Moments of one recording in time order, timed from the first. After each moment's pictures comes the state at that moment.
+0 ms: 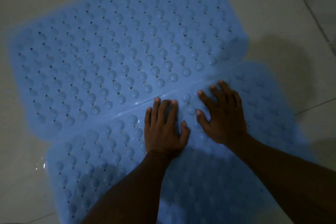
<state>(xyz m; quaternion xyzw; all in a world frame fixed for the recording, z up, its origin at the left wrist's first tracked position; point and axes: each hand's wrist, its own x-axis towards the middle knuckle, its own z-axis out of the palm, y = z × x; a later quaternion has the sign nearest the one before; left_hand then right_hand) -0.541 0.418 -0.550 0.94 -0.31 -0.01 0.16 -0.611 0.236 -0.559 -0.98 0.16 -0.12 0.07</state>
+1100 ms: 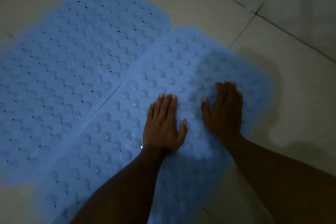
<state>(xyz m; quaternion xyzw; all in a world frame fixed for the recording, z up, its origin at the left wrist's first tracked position) -0.595 0.450 -0.562 0.78 -0.60 -0.05 0.19 -0.748 0.328 -0.565 -0.81 0.57 -0.13 0.02</state>
